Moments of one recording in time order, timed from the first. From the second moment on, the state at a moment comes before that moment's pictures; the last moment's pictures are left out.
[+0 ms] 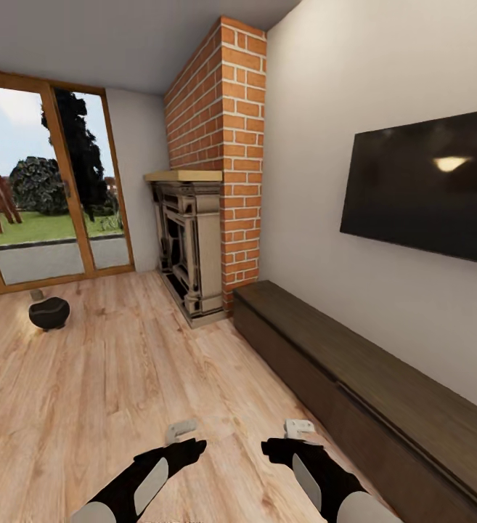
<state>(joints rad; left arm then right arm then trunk) -0.54 -0.05 -0.31 -0.41 0.60 0.21 0.03 -0.57 0.14 0.11 -0.37 -0.17 0.25 -0.03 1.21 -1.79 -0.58</state>
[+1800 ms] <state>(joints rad) -0.54 -0.05 -0.31 -0.41 0.59 0.20 0.04 -0.57 0.14 0.17 -0.37 -0.18 0.25 -0.03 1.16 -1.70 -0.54</state>
